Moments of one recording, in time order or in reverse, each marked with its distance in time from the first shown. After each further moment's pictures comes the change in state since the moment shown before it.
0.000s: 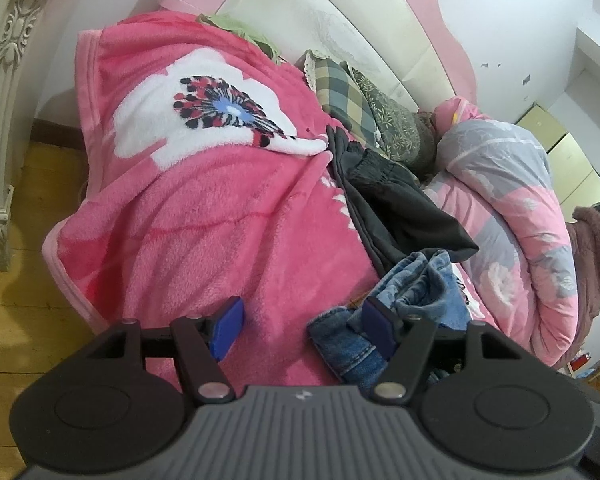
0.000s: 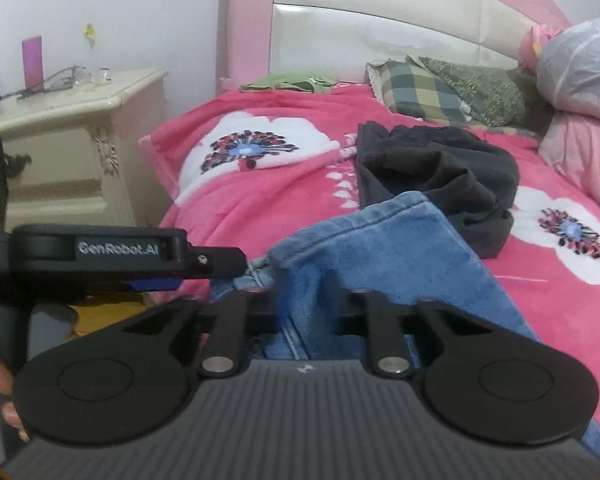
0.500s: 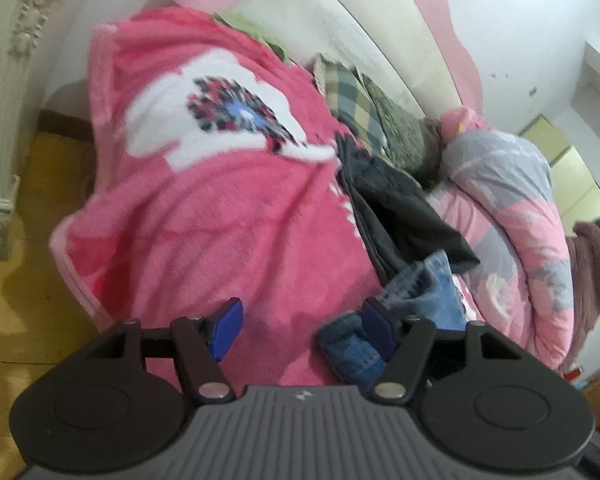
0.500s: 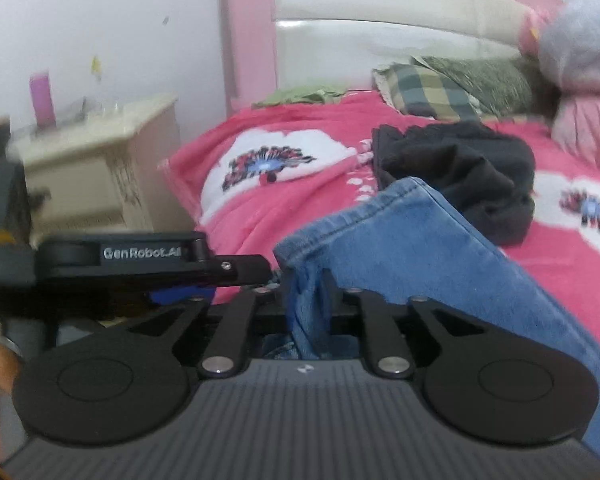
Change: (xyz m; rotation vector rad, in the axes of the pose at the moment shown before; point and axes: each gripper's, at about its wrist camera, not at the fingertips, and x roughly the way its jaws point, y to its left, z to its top) left arm -0.012 0.008 0.008 -0.050 -0.025 0.015; right arm -0.009 -0.005 -0.004 0.137 -0.044 0.094
